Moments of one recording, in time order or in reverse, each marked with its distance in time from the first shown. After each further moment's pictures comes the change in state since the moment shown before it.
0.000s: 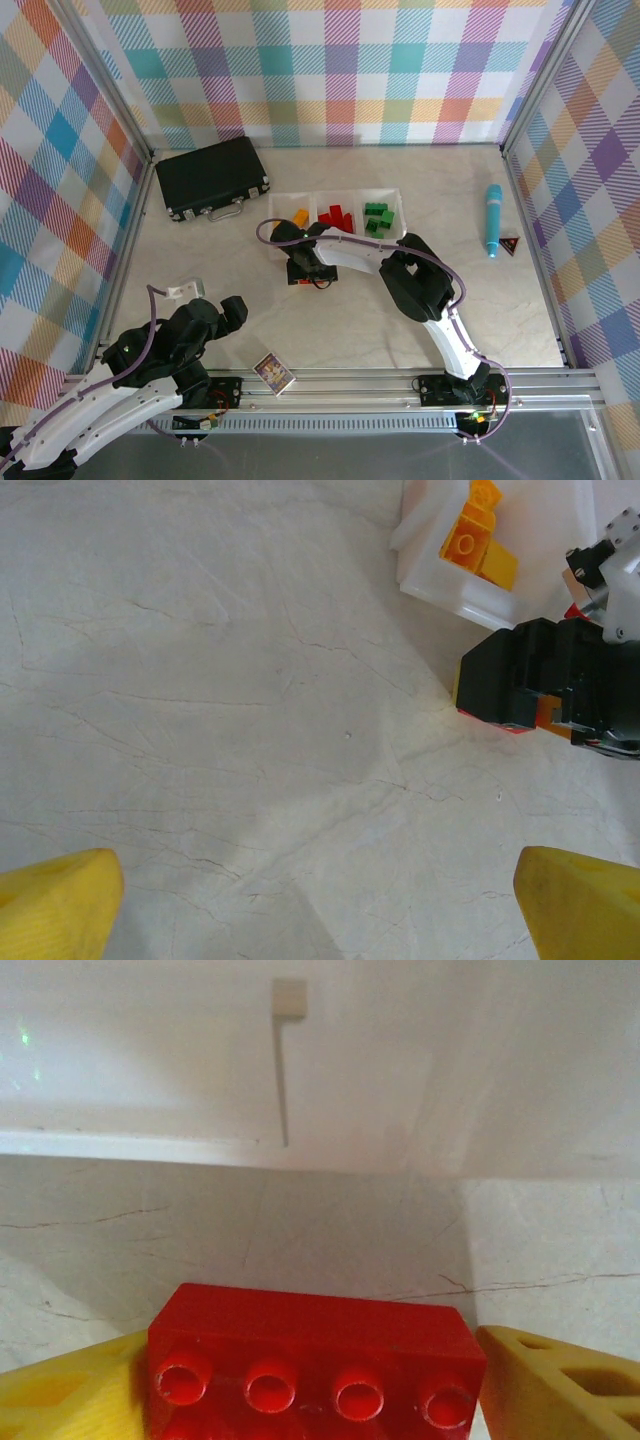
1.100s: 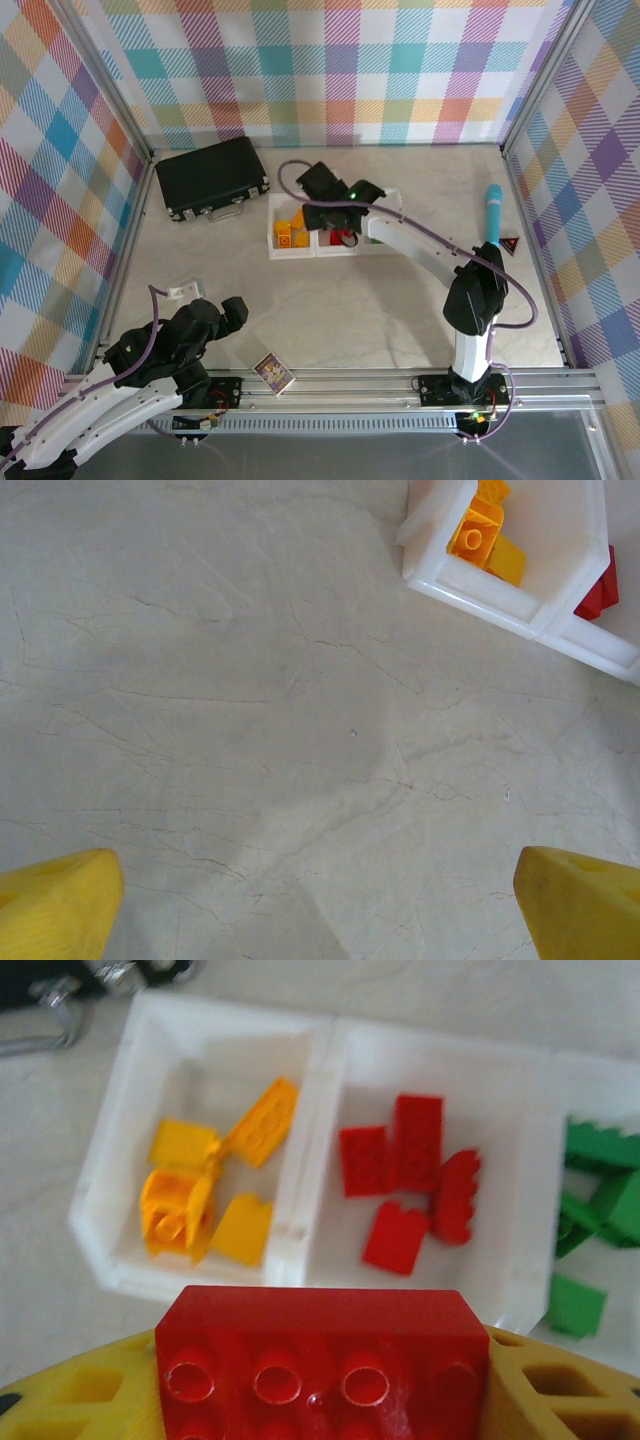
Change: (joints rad) left arm 0.000 0.000 -0.012 0.004 -0.001 0.000; right arm -0.140 -0.316 0.117 -0.020 0.156 -0.340
